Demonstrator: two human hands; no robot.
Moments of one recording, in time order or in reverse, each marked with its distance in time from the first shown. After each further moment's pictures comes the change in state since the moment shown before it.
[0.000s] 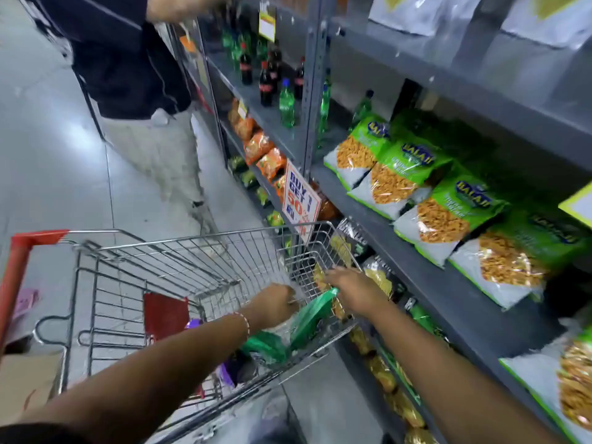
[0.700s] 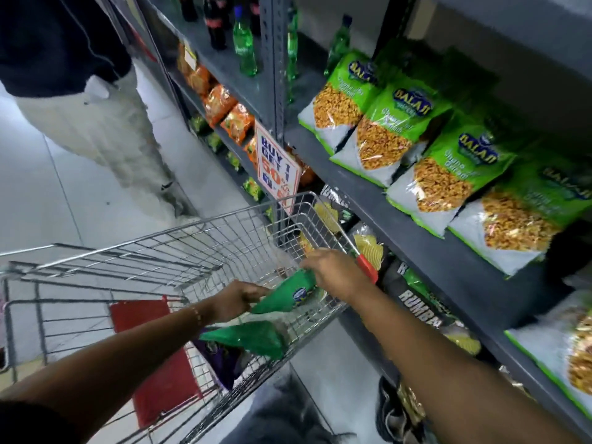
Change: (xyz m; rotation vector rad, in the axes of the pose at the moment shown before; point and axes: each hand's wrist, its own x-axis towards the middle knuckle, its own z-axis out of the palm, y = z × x) left_hand 0.033 -0.101 0.014 -0.417 -0.312 0.013; right_hand 0.046 0.006 0.022 0.144 0.090 0.034
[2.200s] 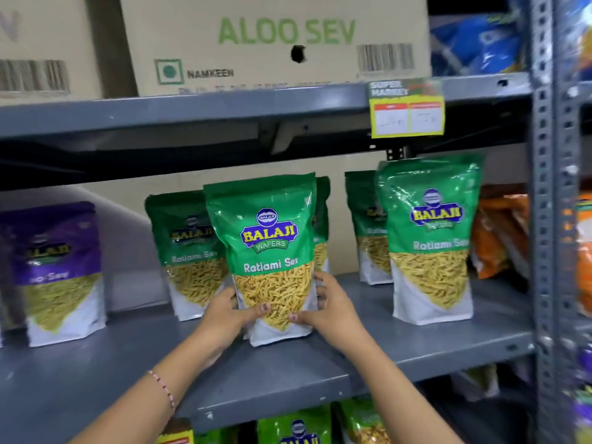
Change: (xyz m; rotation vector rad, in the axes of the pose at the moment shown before) left_hand -0.011 0.687 0.131 -0.232 -0.204 0.969; right_hand -0.450 0.092 -0.323 0.544 1.602 0.615
